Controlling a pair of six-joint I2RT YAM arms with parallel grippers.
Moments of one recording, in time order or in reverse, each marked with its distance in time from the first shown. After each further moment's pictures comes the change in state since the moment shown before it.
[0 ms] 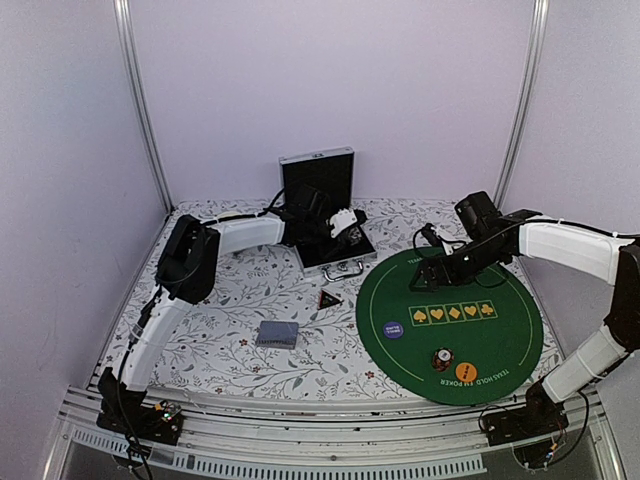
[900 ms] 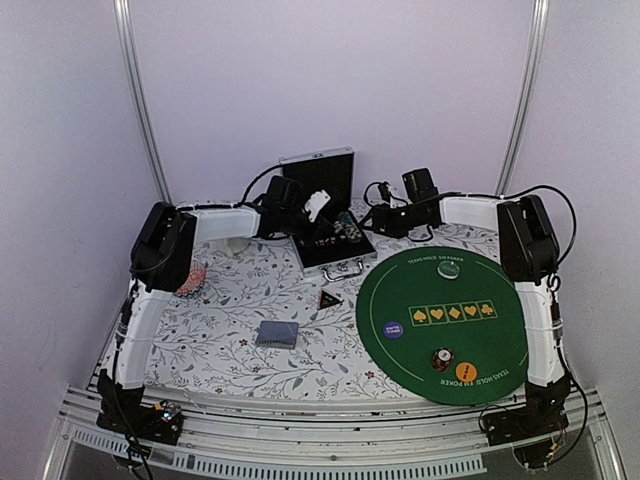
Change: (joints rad) left arm 0.082 -0.164 -0.246 0.171 0.105 -0.288; right arm -0.028 0.805 0.742 0.411 -0.127 0.298
